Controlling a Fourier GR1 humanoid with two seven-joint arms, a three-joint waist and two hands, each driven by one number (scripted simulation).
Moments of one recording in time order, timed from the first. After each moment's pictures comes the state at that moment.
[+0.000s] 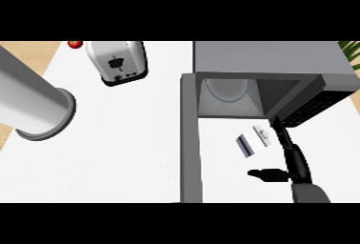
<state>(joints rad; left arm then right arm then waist) 0.51 0.16 0.65 -2.31 0.92 -0.55 0.21 -0.23 -0.16 -0.18 -0.68 0.22 -0.01 -0.84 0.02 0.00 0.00</state>
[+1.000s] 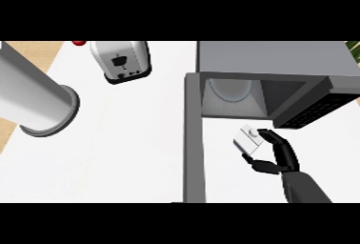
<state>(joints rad) 0.52 0.17 0.69 -2.31 1.01 -0.59 0.27 -0.48 -0.18 -0.27 -0.20 0.21 0.06 -1.04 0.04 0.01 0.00</state>
